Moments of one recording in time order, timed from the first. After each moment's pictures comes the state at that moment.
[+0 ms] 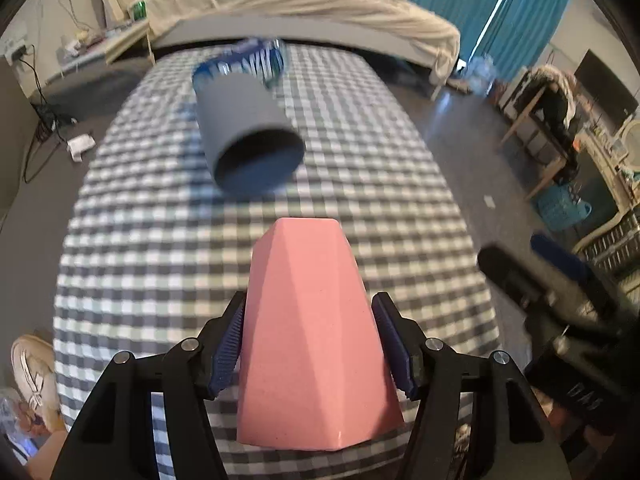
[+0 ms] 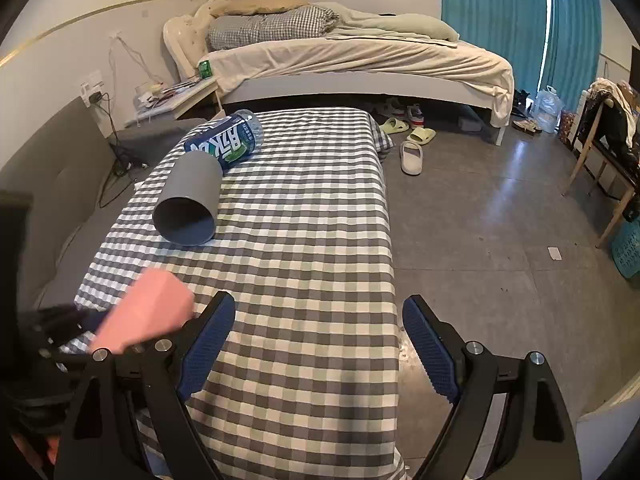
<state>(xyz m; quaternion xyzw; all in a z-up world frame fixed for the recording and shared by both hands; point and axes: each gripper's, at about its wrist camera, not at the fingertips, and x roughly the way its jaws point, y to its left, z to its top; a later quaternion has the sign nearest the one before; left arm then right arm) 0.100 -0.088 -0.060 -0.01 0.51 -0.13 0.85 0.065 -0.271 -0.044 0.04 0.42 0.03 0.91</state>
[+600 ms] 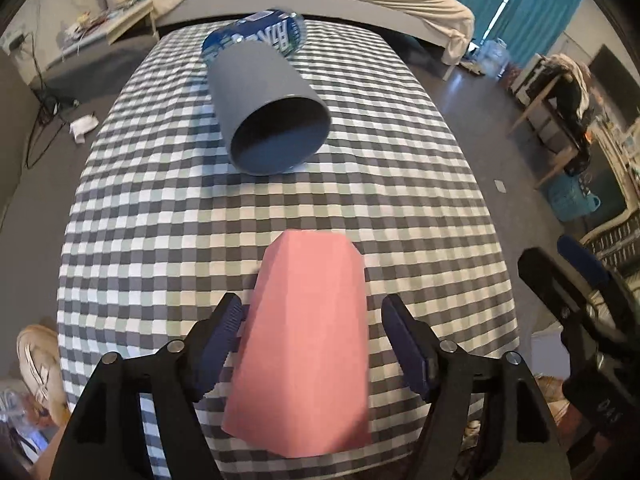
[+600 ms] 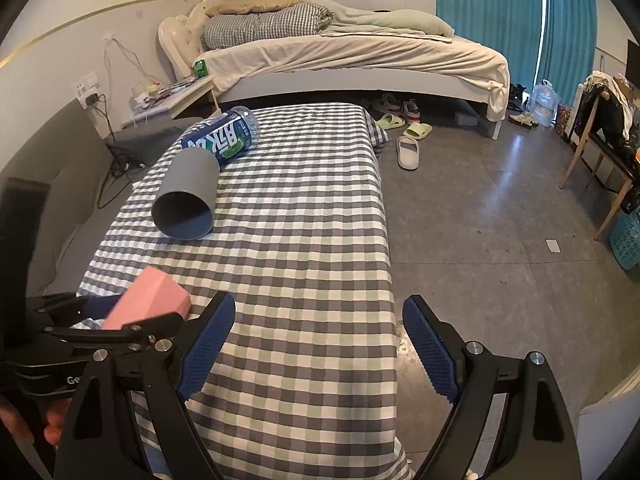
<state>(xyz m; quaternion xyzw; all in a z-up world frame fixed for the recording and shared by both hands) 0.114 -0.083 -0.077 -0.01 0.57 -0.12 0.81 0.058 -0.273 -0.044 0.04 0.42 0.02 0.91</state>
